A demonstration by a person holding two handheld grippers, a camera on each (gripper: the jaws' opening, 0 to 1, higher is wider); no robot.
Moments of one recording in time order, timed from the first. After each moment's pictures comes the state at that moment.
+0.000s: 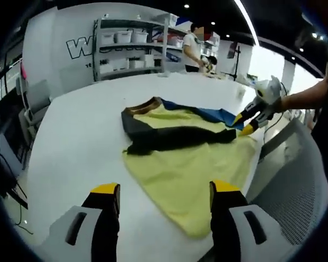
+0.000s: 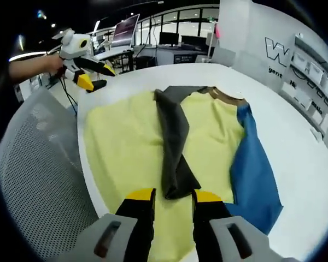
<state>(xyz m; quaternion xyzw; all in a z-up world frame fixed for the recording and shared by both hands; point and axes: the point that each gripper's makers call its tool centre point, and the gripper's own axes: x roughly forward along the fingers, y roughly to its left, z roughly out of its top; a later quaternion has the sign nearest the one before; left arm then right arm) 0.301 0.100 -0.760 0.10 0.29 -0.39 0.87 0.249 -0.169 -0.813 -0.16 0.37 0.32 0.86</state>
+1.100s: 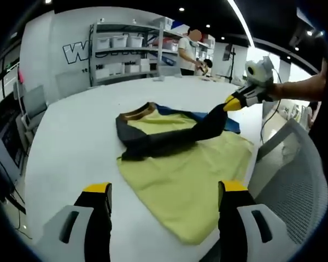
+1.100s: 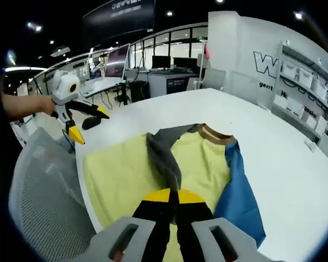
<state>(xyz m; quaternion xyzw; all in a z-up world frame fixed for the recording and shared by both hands) 0.297 0.085 -0.756 0.09 0.28 -0.41 0.86 0.296 -0.150 -0.727 -0.12 0.28 0.32 0.90</state>
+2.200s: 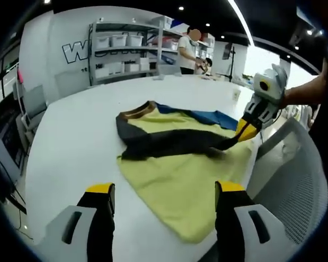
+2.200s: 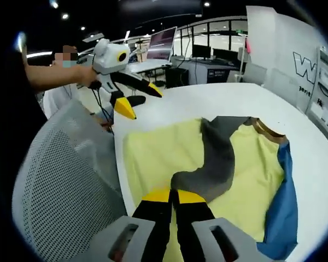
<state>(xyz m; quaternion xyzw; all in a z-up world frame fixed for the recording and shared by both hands) 0.297 0.089 -0.757 0.10 0.28 -0.41 0.86 0.228 -0.080 -0.783 -0.15 0.33 0.45 0.82</state>
